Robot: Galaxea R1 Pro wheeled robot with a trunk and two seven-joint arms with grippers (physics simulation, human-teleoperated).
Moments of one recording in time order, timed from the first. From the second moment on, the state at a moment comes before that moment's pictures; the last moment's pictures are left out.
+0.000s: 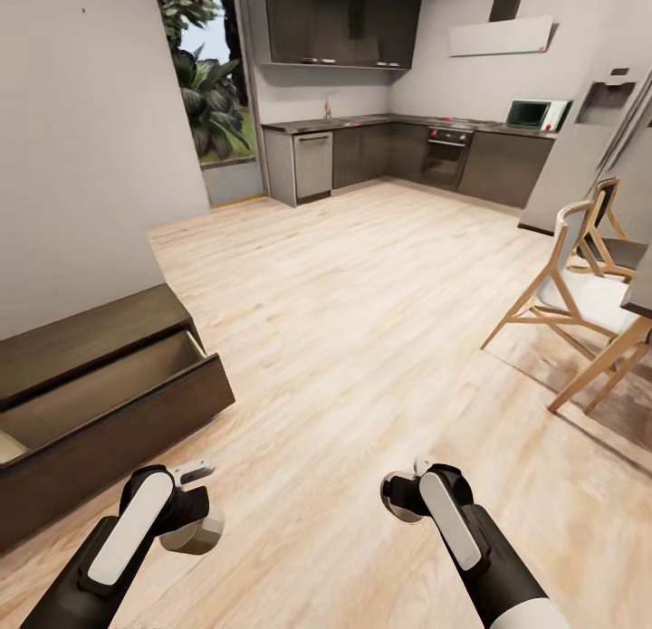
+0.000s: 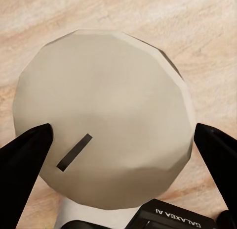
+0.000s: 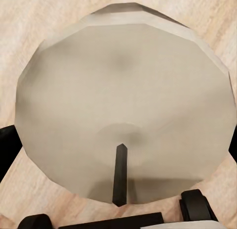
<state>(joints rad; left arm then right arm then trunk) -0.38 0.15 -0.16 -1.36 1.10 0.98 0.98 -0.45 0.03 0.19 -1.14 -0.72 0.86 -0.61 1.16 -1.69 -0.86</state>
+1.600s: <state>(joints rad) -0.38 0.15 -0.16 -1.38 1.10 0.96 0.99 -0.45 0.03 0.24 -1.14 -0.72 0.86 -0.61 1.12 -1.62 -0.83</state>
